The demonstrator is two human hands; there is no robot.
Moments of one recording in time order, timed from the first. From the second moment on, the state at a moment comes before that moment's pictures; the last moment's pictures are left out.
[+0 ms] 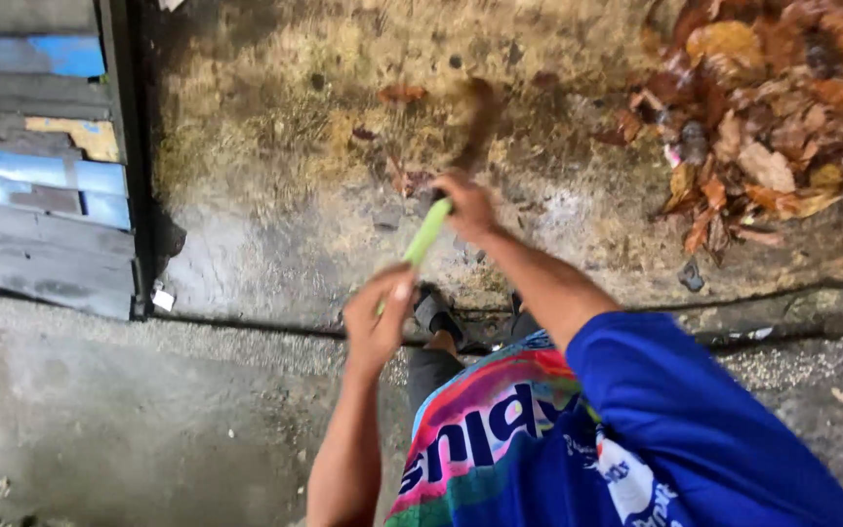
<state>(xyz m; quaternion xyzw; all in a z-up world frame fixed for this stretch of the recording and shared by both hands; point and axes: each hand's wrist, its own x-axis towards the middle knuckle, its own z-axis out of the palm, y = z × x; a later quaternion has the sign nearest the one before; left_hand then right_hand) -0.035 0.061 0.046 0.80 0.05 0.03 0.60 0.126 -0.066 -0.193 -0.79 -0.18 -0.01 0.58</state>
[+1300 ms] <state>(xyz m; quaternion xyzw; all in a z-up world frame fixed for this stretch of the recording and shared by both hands) -0.097 0.134 0.199 0.68 -0.23 0.13 0.68 0.031 -0.028 -0.031 -0.81 -0.29 -0.02 0.51</state>
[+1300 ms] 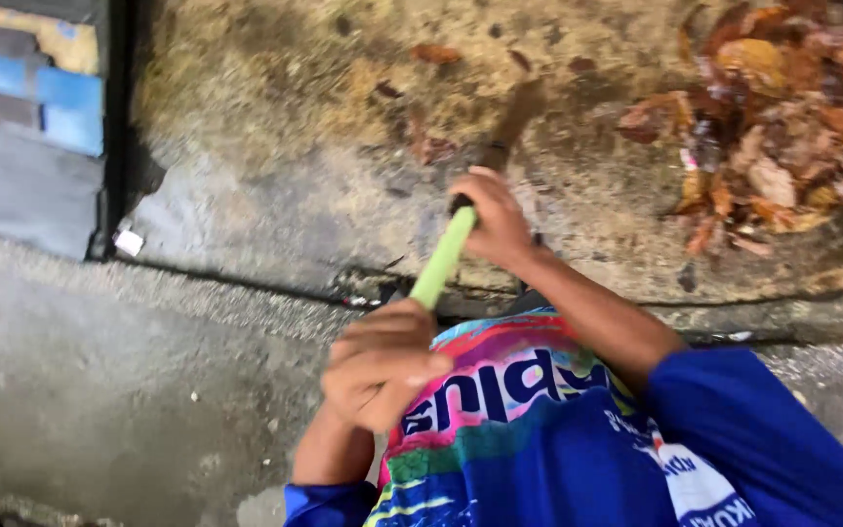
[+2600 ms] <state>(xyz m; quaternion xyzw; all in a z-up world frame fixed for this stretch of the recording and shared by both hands) -0.188 0.368 0.090 0.76 -0.12 -0.04 0.64 -0.085 0.183 -0.154 -0.86 -0.20 -0.03 0.47</state>
